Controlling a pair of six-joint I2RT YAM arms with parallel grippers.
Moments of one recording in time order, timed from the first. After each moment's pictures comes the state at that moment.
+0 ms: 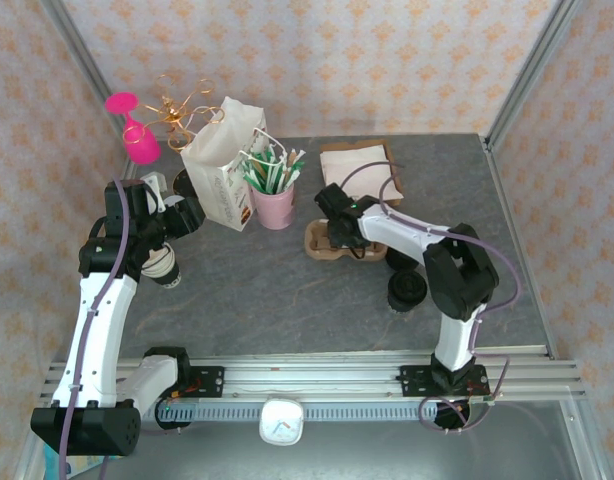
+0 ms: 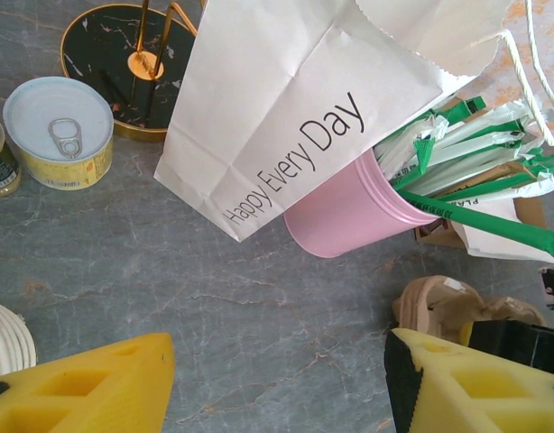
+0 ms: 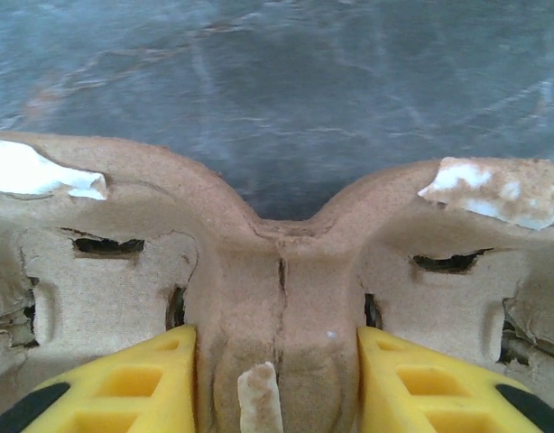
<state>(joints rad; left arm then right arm) 0.07 0.97 1.11 -0.83 0.22 -0.42 0.63 1.84 1.32 -0.75 0.25 0.60</state>
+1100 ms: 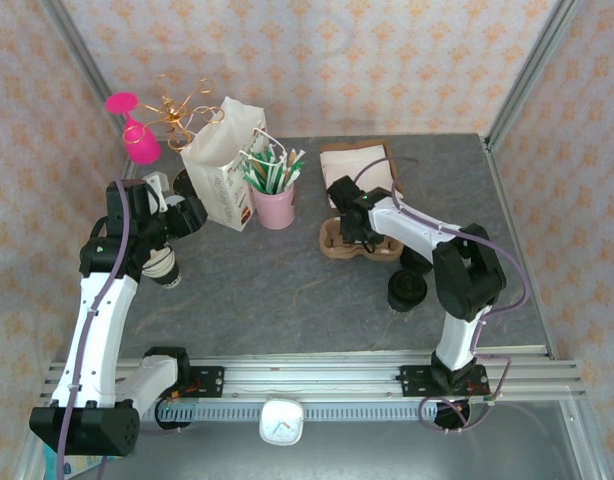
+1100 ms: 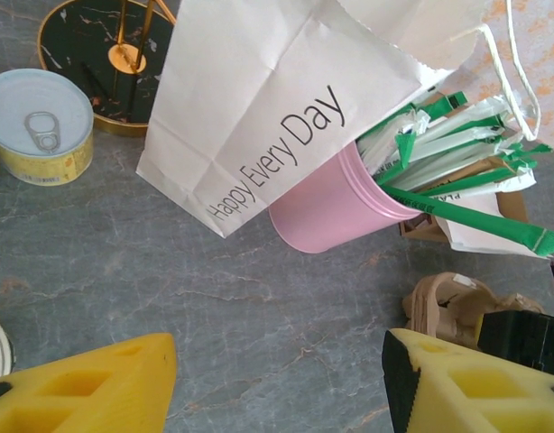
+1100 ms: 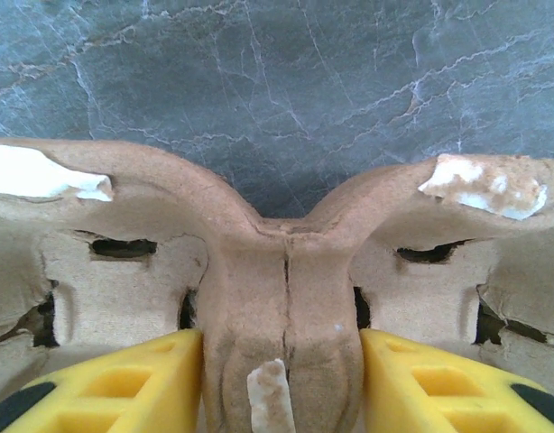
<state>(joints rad) 0.05 0.97 1.11 -0.83 0.24 -0.44 0.58 1.82 1.37 -0.86 0.28 0.57</state>
